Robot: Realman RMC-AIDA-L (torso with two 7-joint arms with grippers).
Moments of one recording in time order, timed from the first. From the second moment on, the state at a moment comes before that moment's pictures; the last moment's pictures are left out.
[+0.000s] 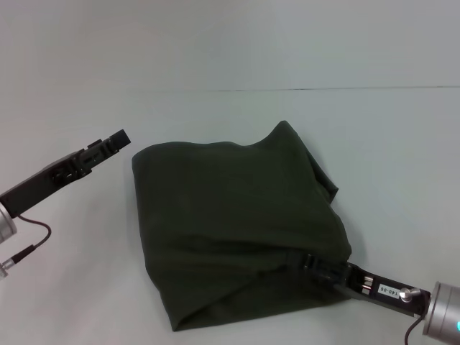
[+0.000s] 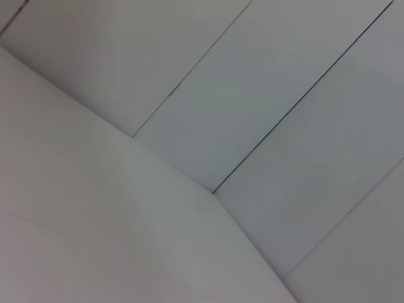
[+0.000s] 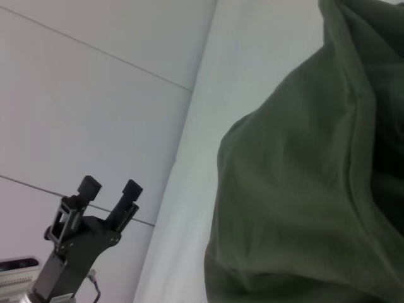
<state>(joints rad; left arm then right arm) -0.50 -2.15 0.18 0.54 1.98 1.42 -1.66 0.46 2.10 -0.54 -0.13 -1.95 -1.37 1.76</state>
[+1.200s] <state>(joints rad) -0.52 -2.16 0.19 0.54 1.98 1.41 -1.66 0.53 2.10 -0.54 -0.10 -1.95 -1.26 1.85</state>
